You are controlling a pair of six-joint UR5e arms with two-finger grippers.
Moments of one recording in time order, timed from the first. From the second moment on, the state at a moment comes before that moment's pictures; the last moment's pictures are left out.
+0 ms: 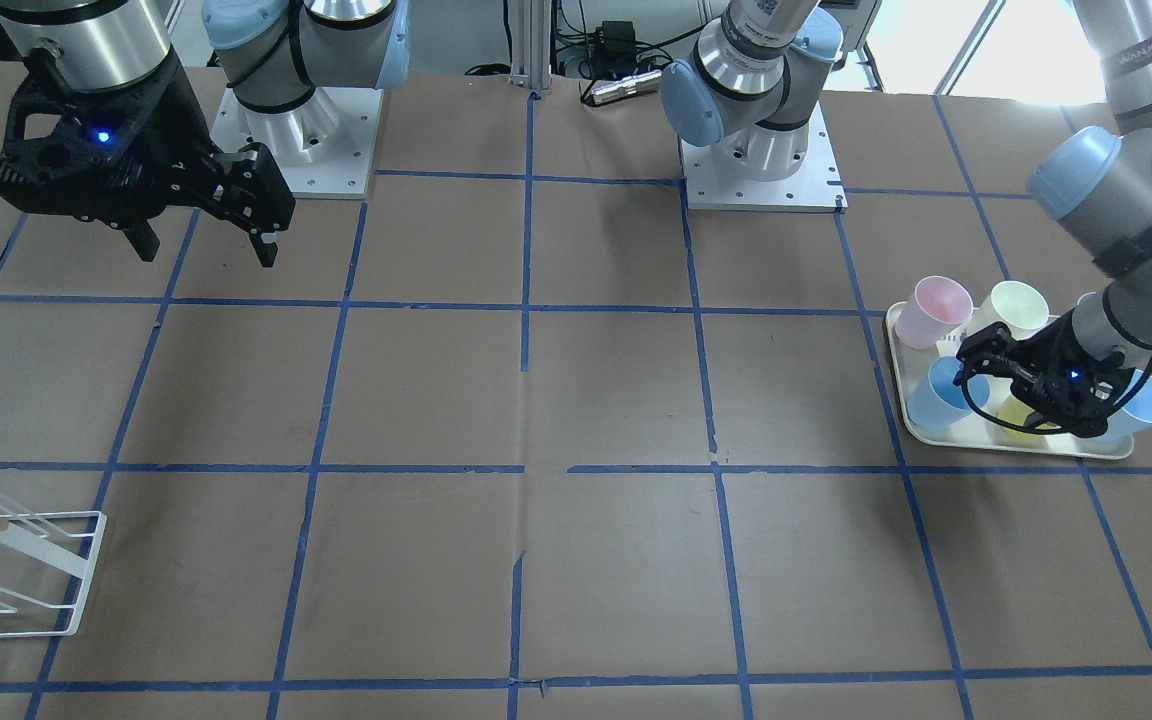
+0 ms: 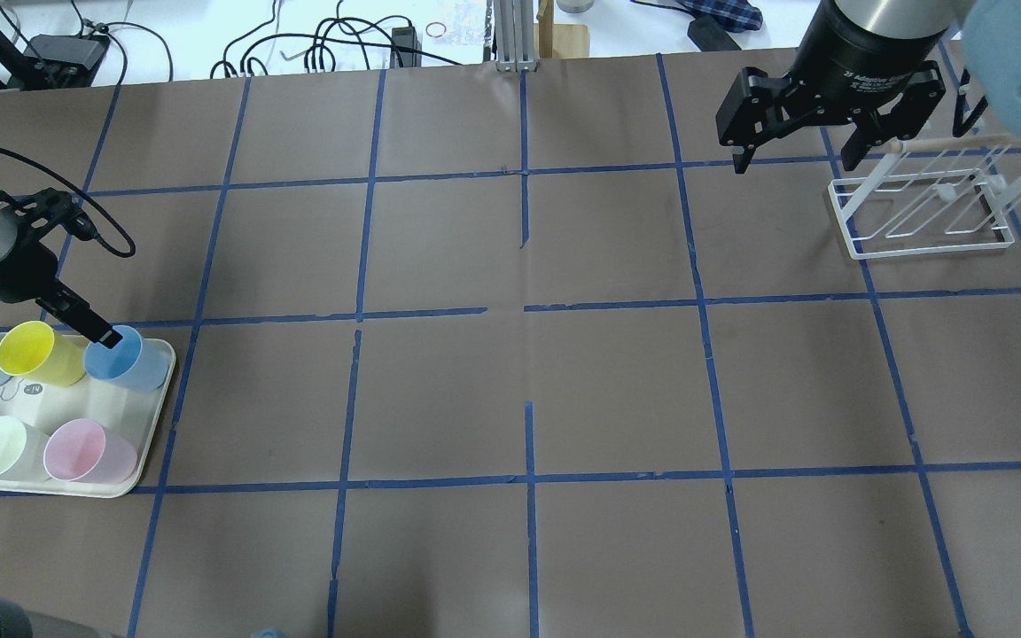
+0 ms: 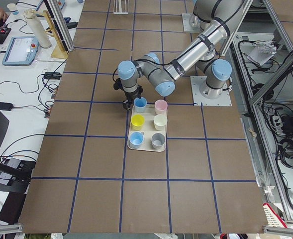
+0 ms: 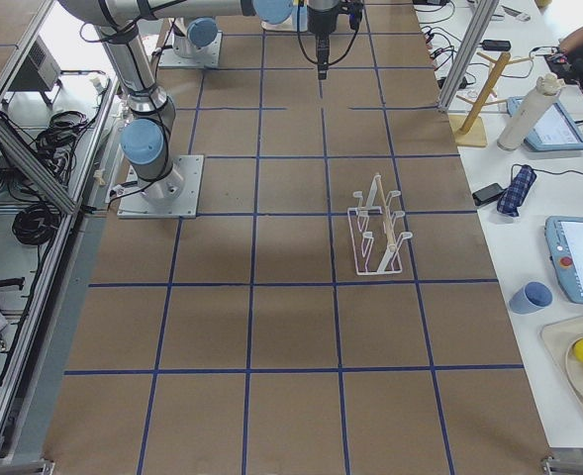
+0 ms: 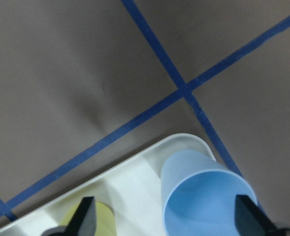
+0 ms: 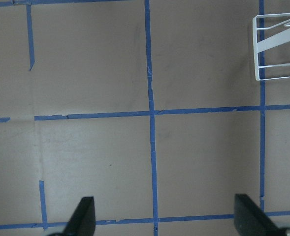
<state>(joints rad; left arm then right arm) -0.99 -1.84 -1.86 -1.11 1.58 1.21 1.57 -1.57 1.52 -1.60 -1.58 0.03</state>
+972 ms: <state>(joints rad) -0.99 -1.87 -1.89 -1.07 1.59 1.21 1.57 -1.57 1.52 -1.61 -1.58 0.04</state>
